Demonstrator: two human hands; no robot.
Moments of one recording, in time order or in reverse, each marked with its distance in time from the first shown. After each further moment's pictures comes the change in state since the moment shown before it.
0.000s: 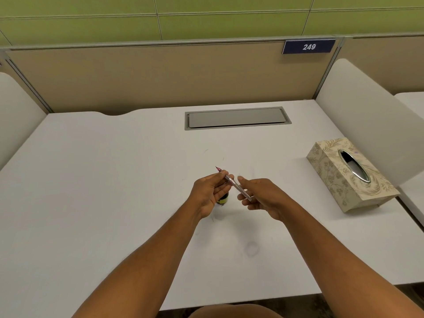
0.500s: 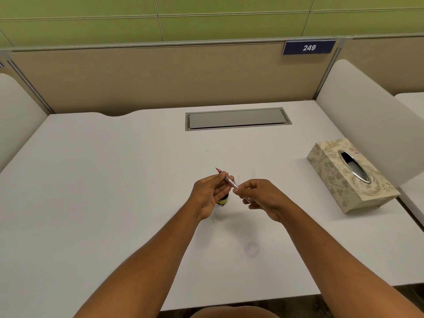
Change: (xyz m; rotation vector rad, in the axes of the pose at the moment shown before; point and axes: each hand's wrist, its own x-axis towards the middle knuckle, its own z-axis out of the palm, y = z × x) left_hand -0.002 0.000 -0.001 0.025 0.006 0.005; right_hand 0.003 0.006 0.001 -0.040 -0.008 -0.054
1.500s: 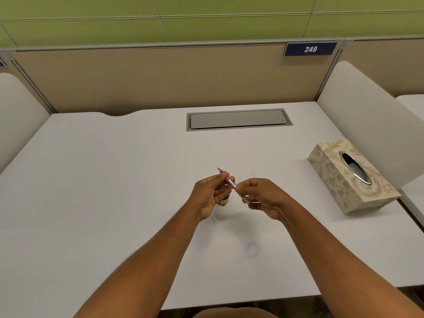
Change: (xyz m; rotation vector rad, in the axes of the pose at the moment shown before) left_hand -0.001 0.000 -0.002 0.048 -0.015 -0.005; right_hand -0.003 -0.008 -0.001 0.133 -0.077 0.065
